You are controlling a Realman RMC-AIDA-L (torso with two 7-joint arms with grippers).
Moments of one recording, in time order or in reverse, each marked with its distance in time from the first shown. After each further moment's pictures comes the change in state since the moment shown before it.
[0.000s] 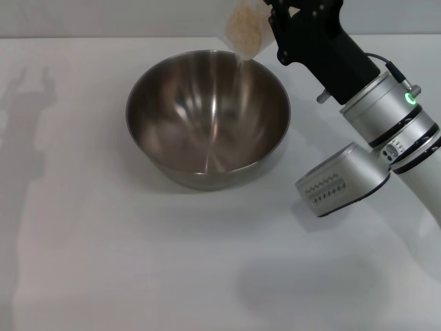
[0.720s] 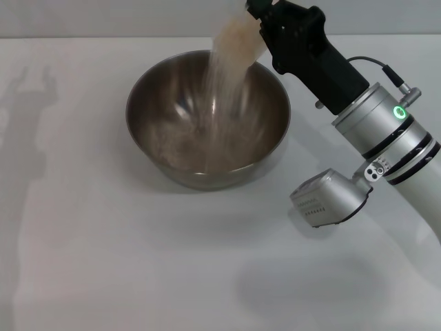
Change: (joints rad) left arm -0.002 0.000 -0.002 -0.002 0.000 0.016 0.003; right arm -0.014 0.004 -0.003 0.023 -0.049 0.000 -0.277
